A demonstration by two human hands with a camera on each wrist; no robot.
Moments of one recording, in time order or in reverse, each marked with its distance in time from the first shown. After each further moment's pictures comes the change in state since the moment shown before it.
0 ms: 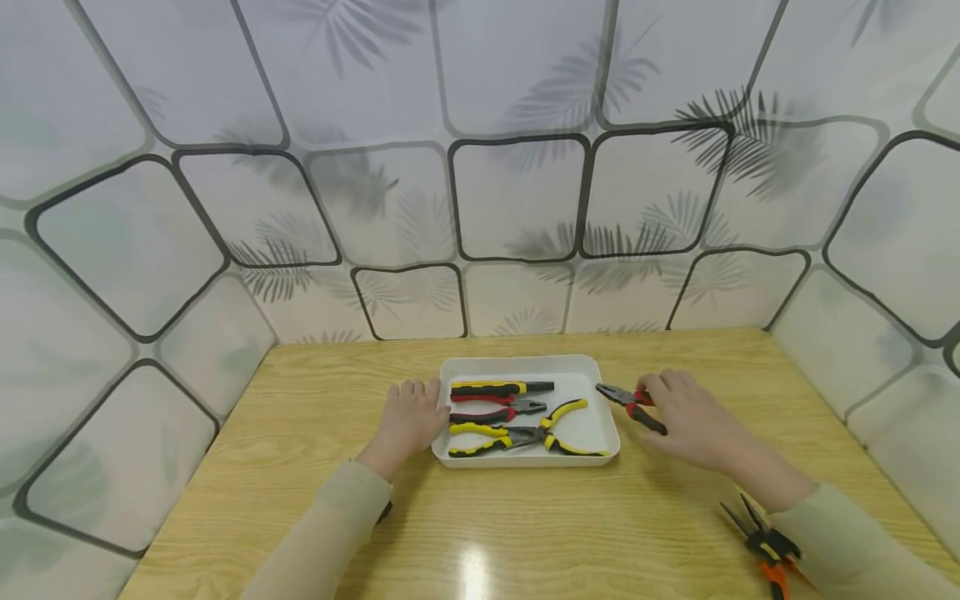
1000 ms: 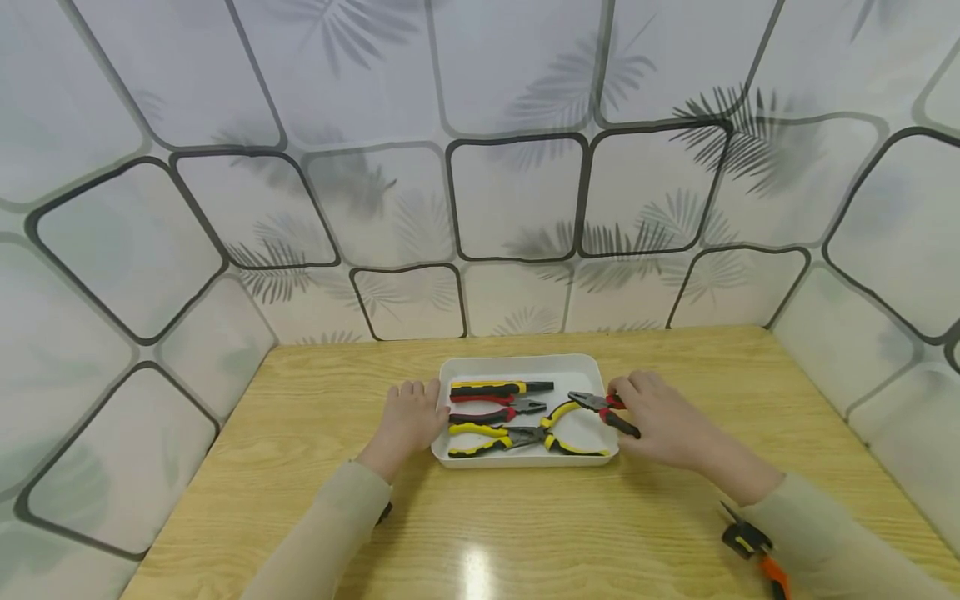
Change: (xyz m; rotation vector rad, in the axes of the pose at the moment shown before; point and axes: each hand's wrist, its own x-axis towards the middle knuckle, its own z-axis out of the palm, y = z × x) left_hand -0.001 0.000 -0.002 0.015 0.003 0.007; right_hand 0.017 -0.021 0.010 0.025 -0.036 -0.074
